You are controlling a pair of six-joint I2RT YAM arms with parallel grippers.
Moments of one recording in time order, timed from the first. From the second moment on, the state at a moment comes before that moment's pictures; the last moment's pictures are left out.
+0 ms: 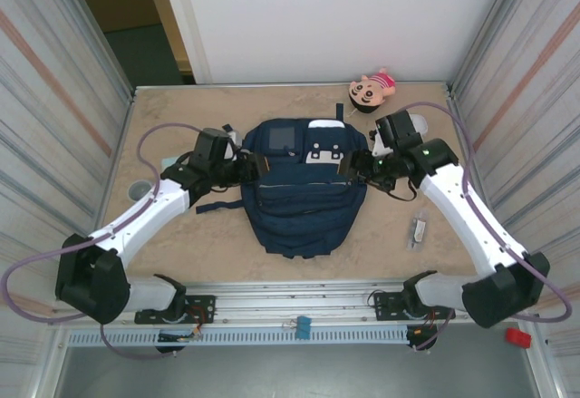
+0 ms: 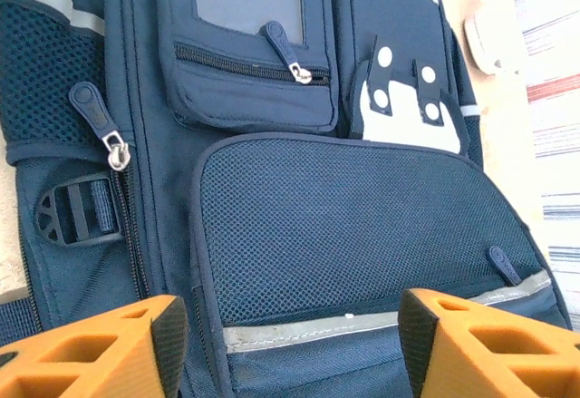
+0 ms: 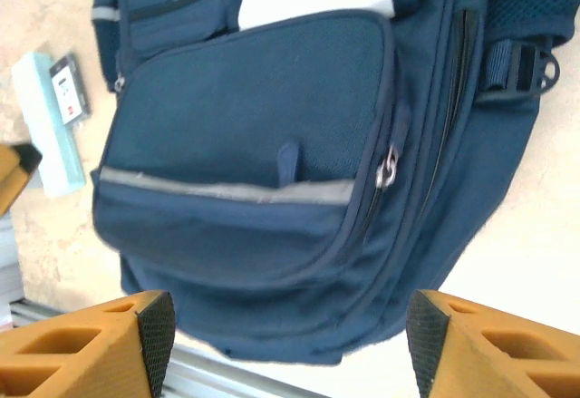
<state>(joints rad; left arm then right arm) -0.47 1.31 0.96 -0.39 0.26 -0.66 0.38 1.28 1.26 -1.01 -0.26 0.64</state>
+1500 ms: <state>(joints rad) 0.10 1.64 0.94 -0.72 -0.08 -0.39 0.48 1.34 1.18 -0.77 -0.19 0.59</state>
